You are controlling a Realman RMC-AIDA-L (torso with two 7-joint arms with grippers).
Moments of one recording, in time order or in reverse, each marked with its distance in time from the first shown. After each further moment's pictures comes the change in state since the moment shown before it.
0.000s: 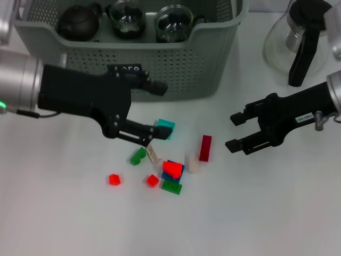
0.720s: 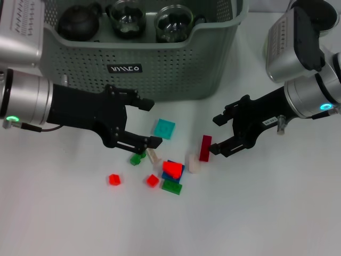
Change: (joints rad) left arm 0.015 -0.012 0.025 -0.080 0.136 -0.148 0.016; right arm 0.060 0.075 -0.144 -0.002 -0.101 0.195 0.002
